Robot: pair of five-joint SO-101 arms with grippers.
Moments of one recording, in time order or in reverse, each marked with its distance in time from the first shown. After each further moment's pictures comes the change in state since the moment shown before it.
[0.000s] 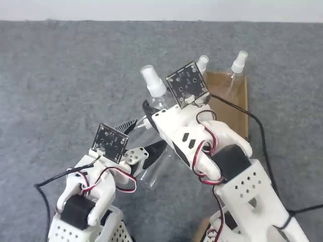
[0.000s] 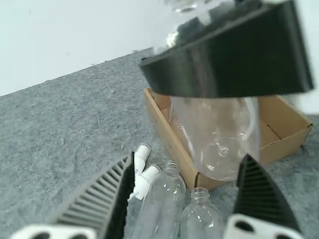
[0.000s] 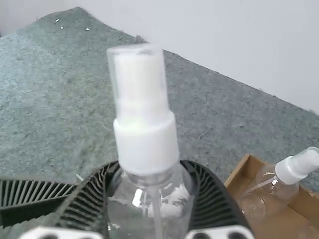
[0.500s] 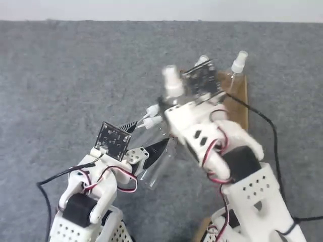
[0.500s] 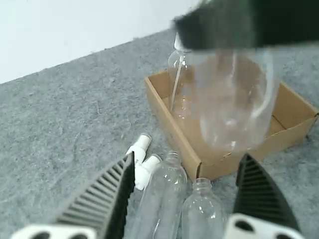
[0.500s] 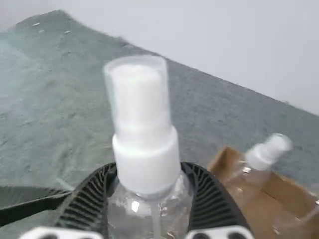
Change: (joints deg) left arm -0.3 0.3 1.8 0.0 0.0; right arm 7.5 -2.1 1.4 0.3 0.0
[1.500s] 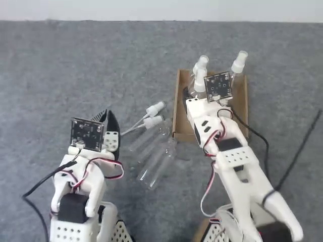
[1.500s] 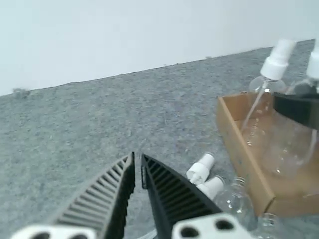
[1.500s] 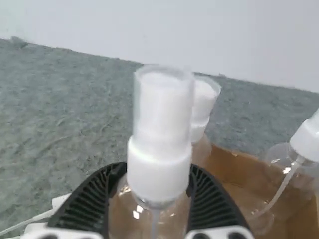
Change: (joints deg) left arm -16.5 0.0 0.0 -5.0 -0.4; right arm 13.2 21.5 27.9 -52.8 0.0
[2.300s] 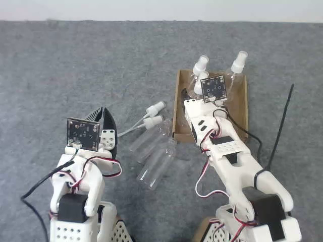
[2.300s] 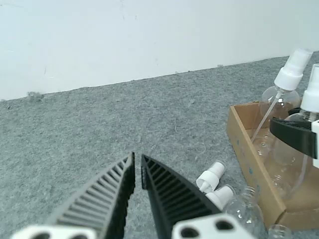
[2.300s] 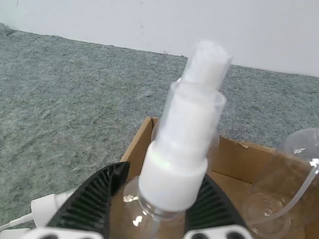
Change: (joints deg) left arm -1.5 0.0 0.0 -1.5 0.0; right arm 0.3 15.2 -0.4 -14.5 0.0
